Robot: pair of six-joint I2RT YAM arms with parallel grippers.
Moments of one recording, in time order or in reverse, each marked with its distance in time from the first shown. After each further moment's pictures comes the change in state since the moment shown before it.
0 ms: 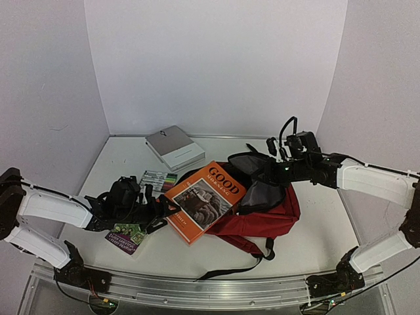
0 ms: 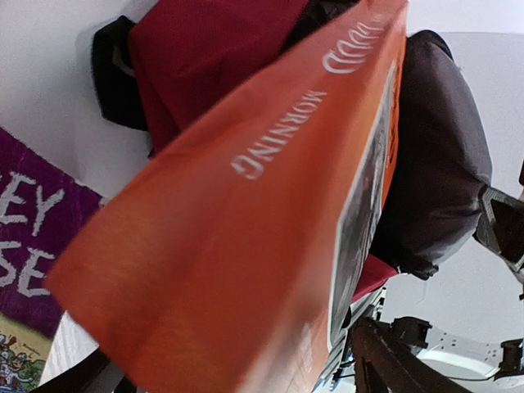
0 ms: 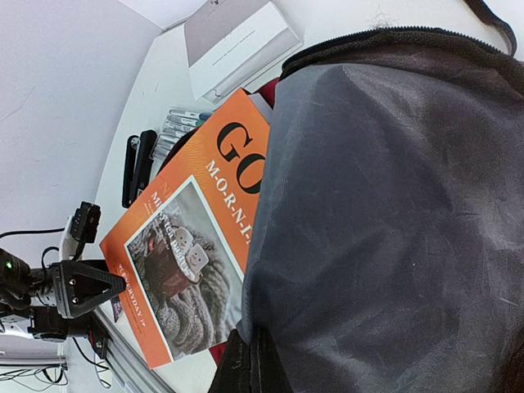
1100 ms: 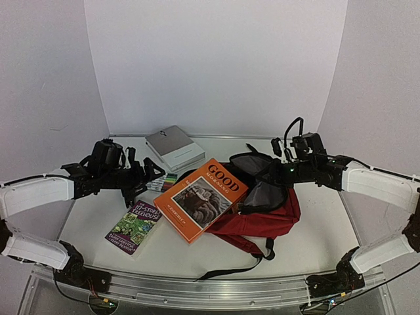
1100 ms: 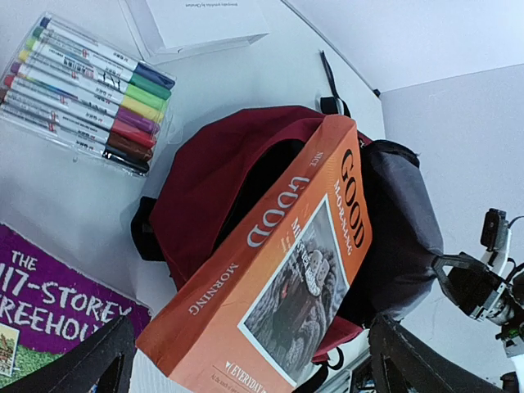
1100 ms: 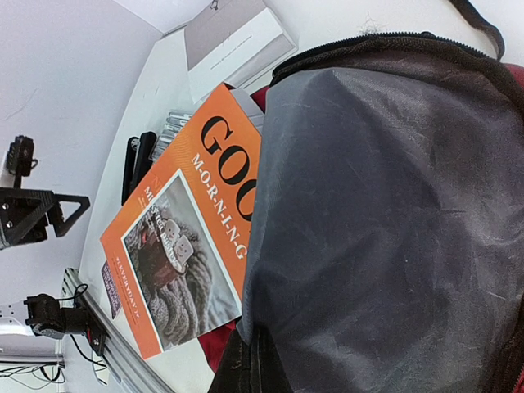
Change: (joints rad) left arm 0.237 -0.127 0.335 -0.481 0.005 0.294; right arm -0.028 -0.051 -0.039 -0.005 -0.015 -0.023
